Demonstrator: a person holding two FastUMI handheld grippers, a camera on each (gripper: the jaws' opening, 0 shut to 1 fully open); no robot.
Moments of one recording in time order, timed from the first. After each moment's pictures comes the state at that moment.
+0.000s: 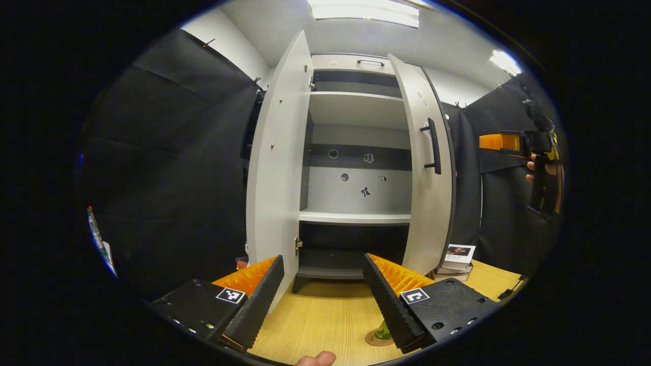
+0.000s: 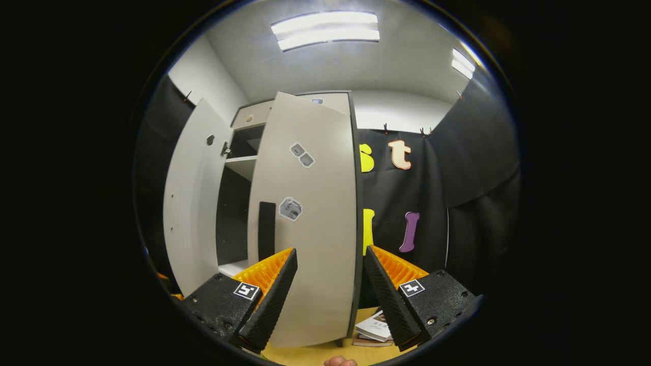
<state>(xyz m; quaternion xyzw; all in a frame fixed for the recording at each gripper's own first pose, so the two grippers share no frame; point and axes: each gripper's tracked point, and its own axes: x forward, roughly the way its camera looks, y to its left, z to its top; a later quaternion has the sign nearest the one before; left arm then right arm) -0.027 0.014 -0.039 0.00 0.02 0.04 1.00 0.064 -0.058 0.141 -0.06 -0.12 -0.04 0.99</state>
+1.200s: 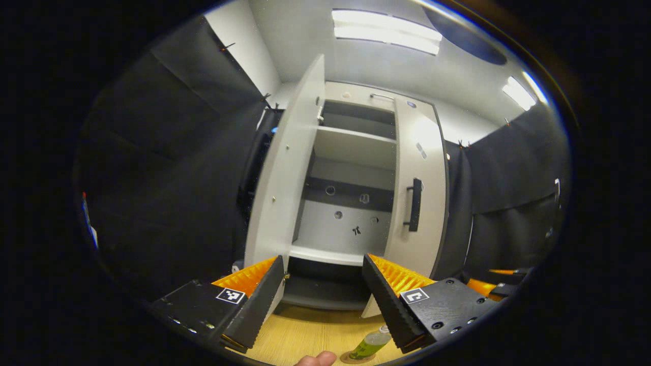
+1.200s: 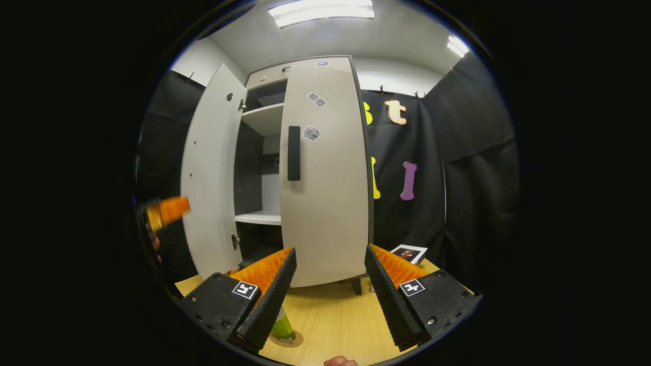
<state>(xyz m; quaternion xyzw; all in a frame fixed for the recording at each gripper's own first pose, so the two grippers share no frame) -0.028 0.044 0.065 -0.09 -0.08 0.05 0.99 0.016 -0.024 -0.031 -0.01 0.00 -0.04 1.00</state>
